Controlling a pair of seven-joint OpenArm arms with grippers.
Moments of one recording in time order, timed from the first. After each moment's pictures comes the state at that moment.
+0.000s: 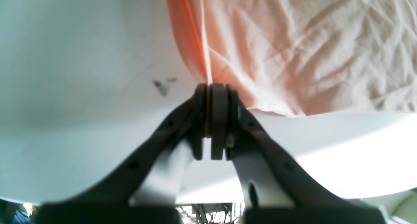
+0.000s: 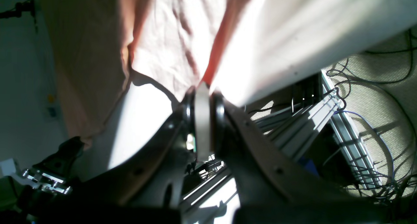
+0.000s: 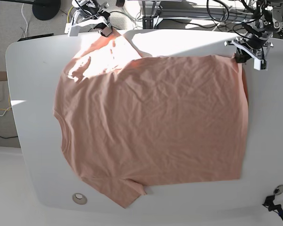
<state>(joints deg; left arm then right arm) 38.3 -24.7 -16.9 105.5 -36.7 -8.7 32.9 -49.1 2.8 8.2 107.7 57.7 4.3 -28.6</state>
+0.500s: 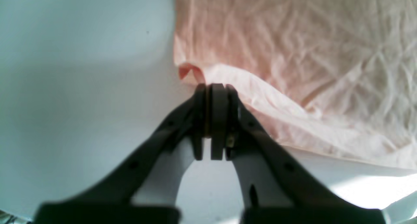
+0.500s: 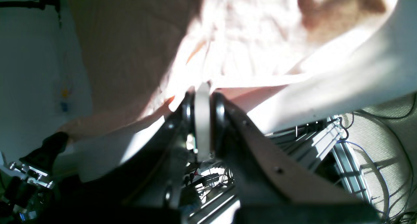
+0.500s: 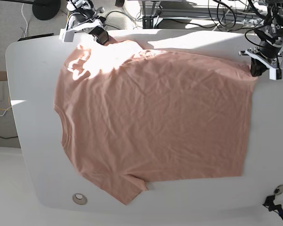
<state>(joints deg) 34.7 -26.1 -24.1 108.5 -36.9 -9.0 33.0 -47.1 3.6 10.2 111.3 57.7 8.0 -28.4</state>
